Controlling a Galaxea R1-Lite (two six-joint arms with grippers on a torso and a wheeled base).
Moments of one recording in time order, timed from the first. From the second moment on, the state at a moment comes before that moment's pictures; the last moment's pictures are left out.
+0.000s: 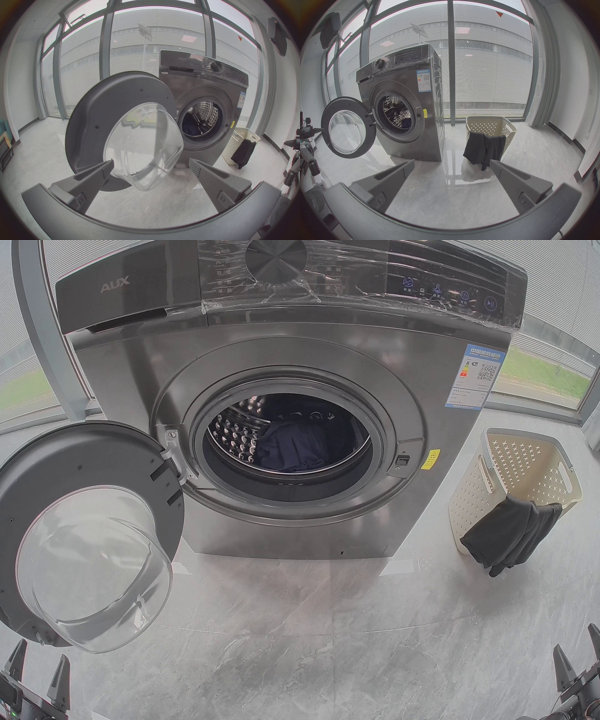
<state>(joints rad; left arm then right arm) 0.01 0.06 -0.02 -0.05 0.05 -0.08 0.00 0.05 -0.02 0.00 -0.01 0.01</state>
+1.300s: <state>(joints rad) 0.00 0.01 -0.02 -0.01 0.06 -0.04 0.00 0.01 -0.02 0.00 -0.01 0.00</state>
